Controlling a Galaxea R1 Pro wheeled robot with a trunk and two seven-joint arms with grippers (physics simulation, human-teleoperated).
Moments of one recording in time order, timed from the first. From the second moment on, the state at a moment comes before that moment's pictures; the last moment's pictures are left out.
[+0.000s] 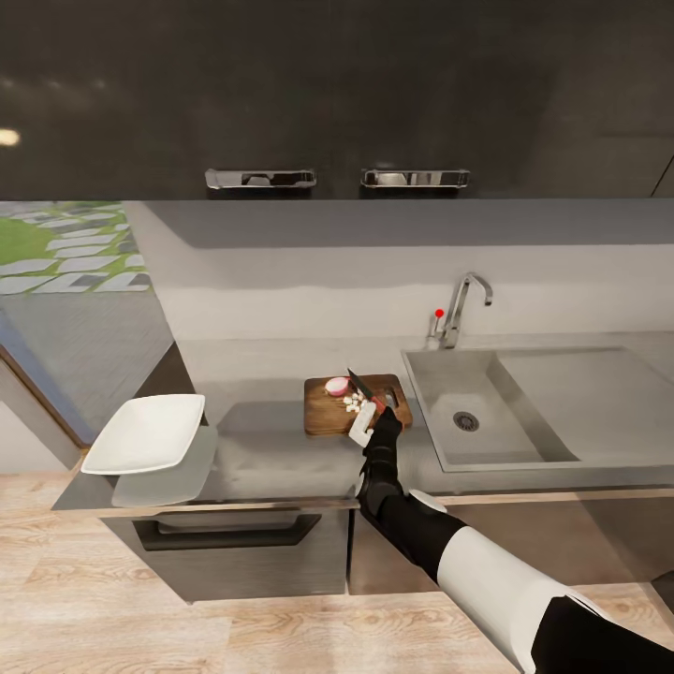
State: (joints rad) left arm 0.34 0.07 -0.25 -0.44 0.16 -0.78 0.27; right arm -0.85 0.11 0.86 -0.68 0.39 0.63 -0.46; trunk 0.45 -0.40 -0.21
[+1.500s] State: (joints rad) left arm 0.34 0.07 -0.25 -0.44 0.16 -0.78 0.27; right arm -0.85 0.13 0.86 -0.61 0.39 0.62 -0.55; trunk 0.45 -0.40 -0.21
